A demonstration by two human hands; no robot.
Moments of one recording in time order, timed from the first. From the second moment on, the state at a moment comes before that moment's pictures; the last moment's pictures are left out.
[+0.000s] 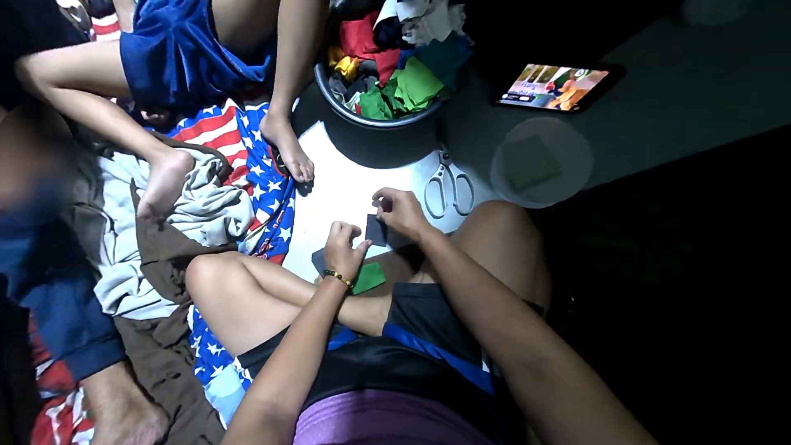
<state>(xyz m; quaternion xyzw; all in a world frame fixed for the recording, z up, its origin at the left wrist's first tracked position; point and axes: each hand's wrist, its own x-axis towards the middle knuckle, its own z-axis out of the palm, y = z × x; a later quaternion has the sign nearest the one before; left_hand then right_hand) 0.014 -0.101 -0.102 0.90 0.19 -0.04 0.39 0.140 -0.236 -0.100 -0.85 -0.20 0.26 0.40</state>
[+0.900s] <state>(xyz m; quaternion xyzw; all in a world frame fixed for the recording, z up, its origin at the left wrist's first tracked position) 0.013 -0.101 -0.100 0.89 0.20 -0.05 0.40 0.117 -0.234 -0.091 -0.85 -0.34 0.27 0.30</state>
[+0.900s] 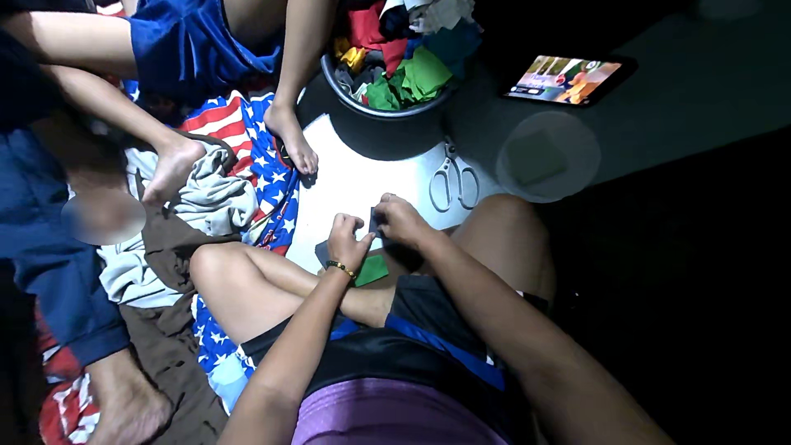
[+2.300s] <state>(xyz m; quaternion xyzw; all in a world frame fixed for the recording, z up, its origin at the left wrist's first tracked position) -0.009 -0.090 0.104 0.80 0.04 0.37 0.47 0.050 -0.212 0.109 -0.55 -0.11 0.16 0.81</state>
